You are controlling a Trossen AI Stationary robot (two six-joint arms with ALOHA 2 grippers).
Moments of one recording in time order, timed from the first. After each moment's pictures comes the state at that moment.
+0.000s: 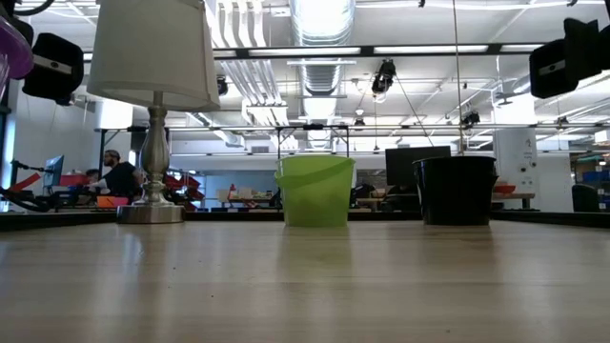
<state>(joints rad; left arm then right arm) -0.67 0.00 0.01 0.03 -0.04 -0.06 0.51 0.00 0.01 0.06 0.06 0.00</state>
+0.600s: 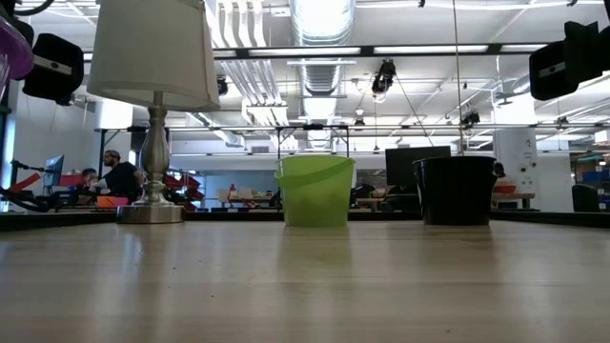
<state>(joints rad) -0.67 0.00 0.01 0.03 -0.04 -0.06 0.51 0.02 0.01 0.06 0.05 0.00</state>
